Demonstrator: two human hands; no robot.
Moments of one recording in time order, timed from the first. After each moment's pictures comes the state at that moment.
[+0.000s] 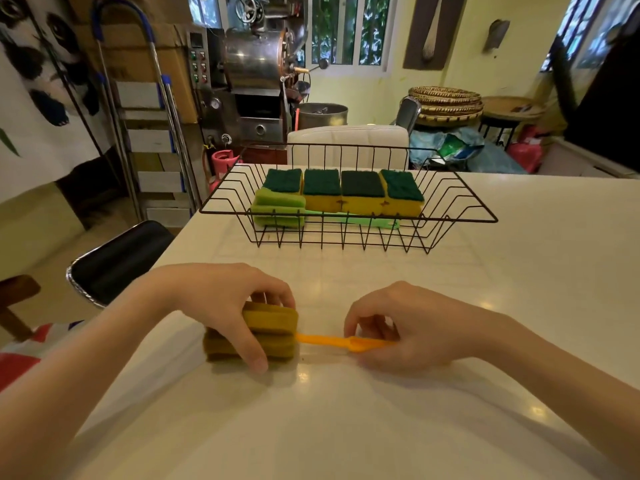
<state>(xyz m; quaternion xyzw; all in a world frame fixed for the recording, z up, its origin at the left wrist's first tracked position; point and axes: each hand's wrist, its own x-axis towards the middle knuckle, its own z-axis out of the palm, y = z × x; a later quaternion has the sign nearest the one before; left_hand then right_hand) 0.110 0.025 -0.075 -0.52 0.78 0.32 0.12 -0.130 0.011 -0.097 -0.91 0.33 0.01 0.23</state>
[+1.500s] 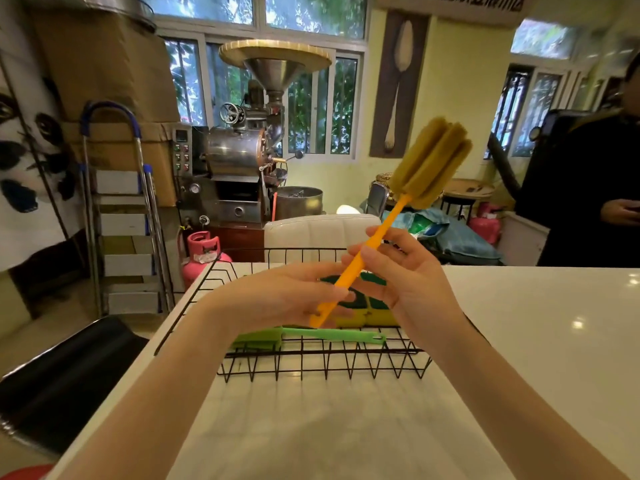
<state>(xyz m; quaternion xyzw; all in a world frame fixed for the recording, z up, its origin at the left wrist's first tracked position) 0.060 -0.085 -0.011 -0.39 0.65 0.59 -0.25 -0.112 -0.091 -0.023 -0.55 0.23 -0.57 0.57</state>
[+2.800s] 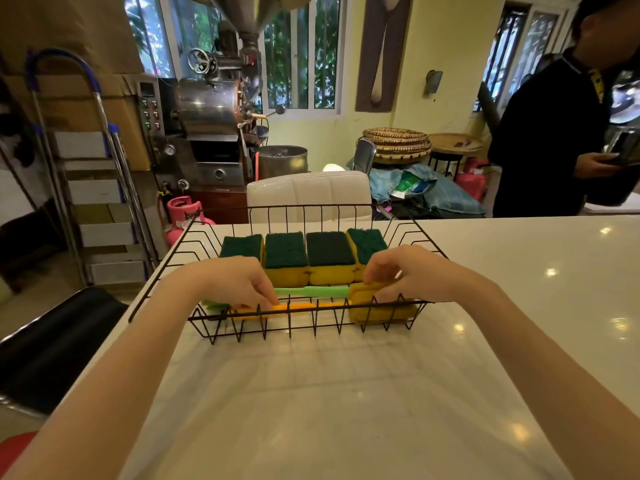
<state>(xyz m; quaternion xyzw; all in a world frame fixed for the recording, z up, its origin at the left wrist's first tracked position) 0.100 -0.127 -0.061 -0.56 0.78 0.26 0.05 -0.165 -0.142 -0.065 -0.83 0.49 -0.09 0.24</state>
